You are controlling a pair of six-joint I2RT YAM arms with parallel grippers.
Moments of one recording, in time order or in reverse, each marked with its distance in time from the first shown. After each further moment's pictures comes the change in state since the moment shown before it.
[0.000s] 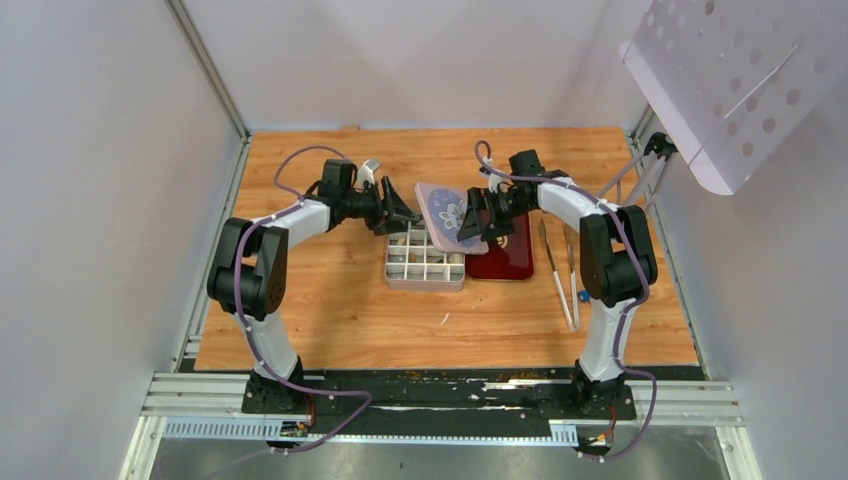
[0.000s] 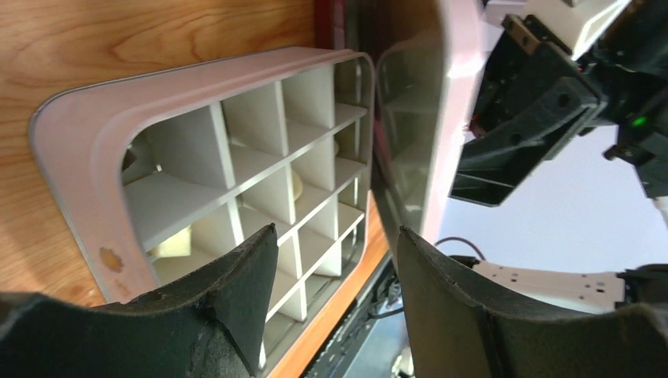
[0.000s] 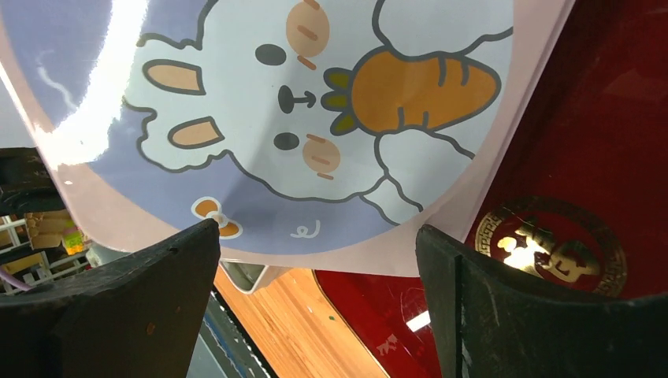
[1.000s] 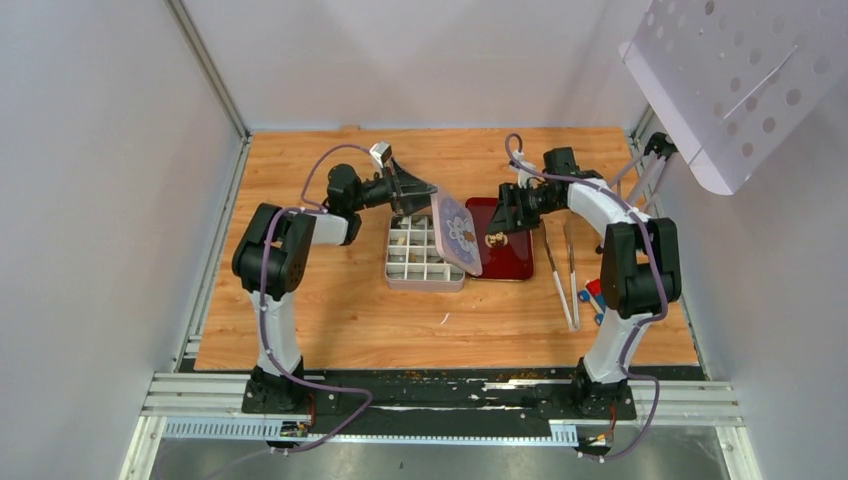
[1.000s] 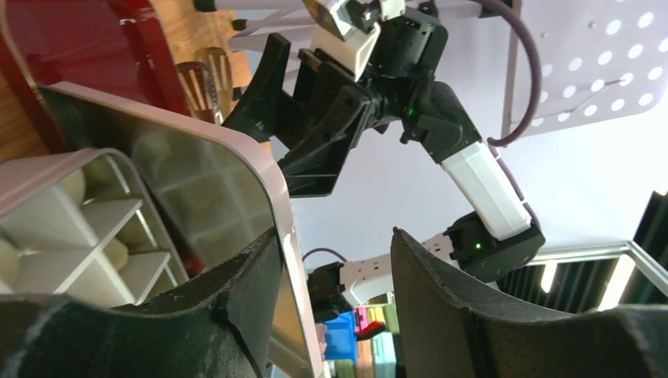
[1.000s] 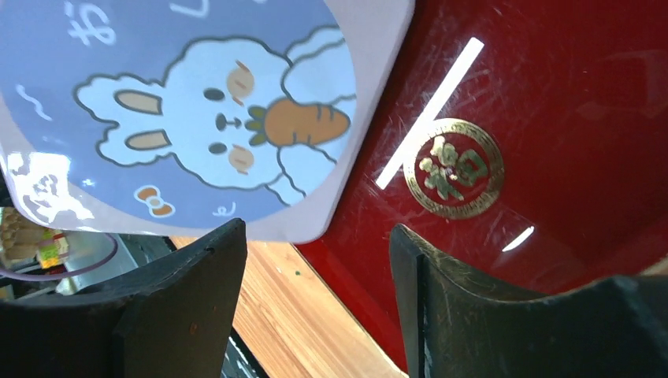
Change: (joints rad) left arm -0.059 0.190 -0.061 1.112 0.137 -0.739; right arm -0.135 -0.142 -0.083 -0.043 0.002 -0.122
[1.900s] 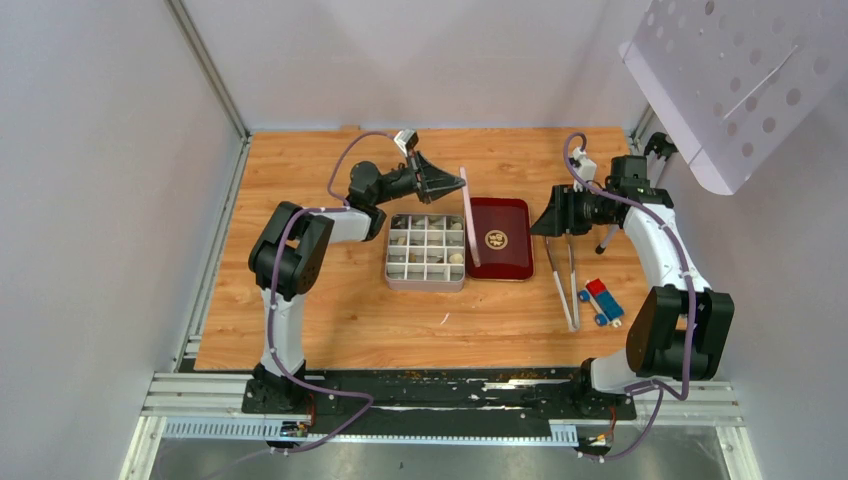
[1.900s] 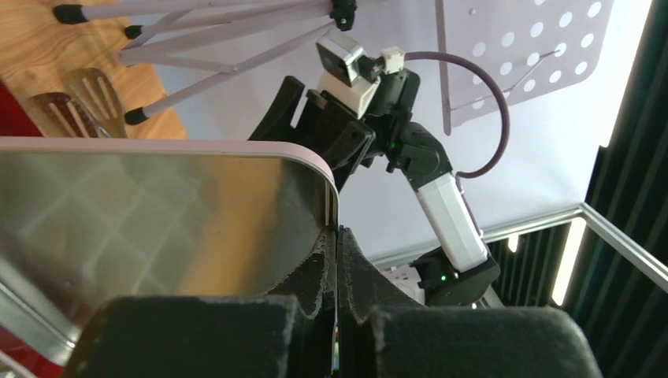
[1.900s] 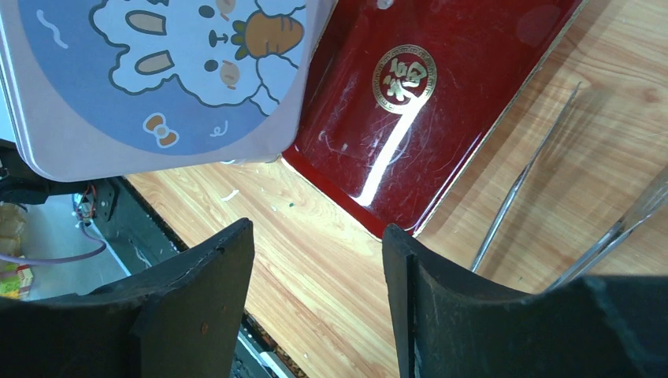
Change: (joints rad) left arm -0.131 0.045 0.143 0.127 -0.103 -0.150; right arm -0.235 -0.373 -0.142 -0.148 -0.053 -0.140
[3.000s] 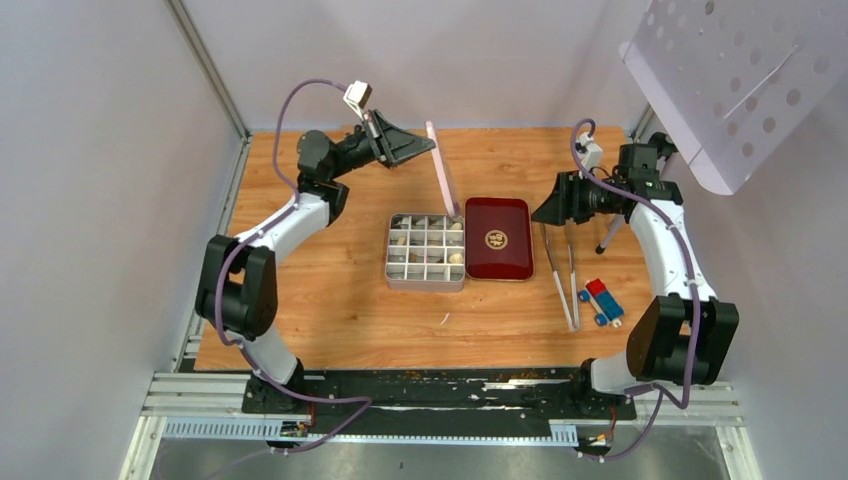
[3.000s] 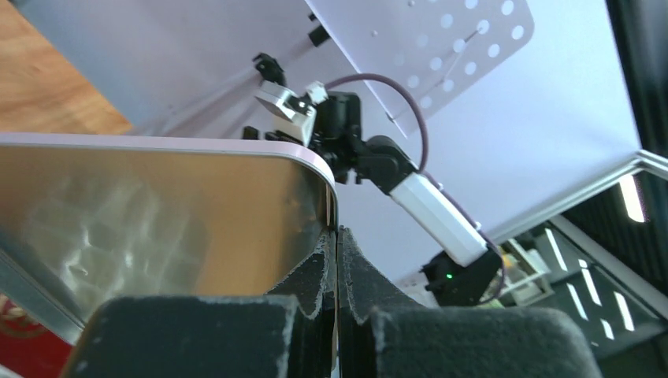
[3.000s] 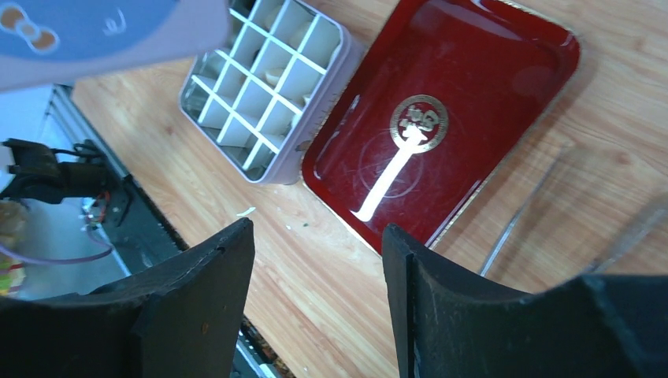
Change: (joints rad) left arm 0.134 -0.387 0.012 -0.283 0.028 0.293; right arm -0.002 -0.034 0.086 -0.009 -0.042 -0.013
